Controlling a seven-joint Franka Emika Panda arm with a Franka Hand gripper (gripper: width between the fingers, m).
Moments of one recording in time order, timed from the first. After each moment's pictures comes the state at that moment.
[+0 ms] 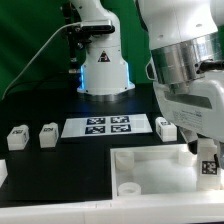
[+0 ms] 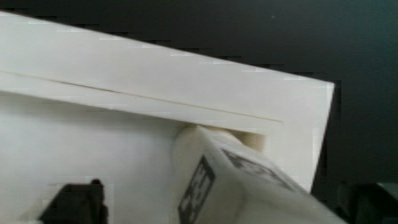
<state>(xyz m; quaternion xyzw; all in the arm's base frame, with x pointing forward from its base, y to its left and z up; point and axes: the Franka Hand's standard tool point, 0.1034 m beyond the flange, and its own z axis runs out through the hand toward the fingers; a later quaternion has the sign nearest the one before) 0.622 0.120 0.065 -0.77 0.62 0.00 0.13</state>
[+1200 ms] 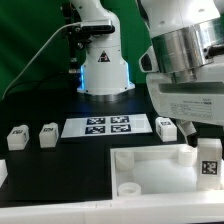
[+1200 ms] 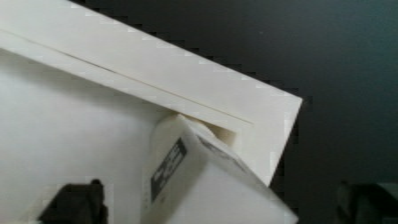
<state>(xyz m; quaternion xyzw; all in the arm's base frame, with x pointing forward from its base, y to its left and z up) 0.628 0.122 0.081 -0.82 0.55 -0.01 0.13</state>
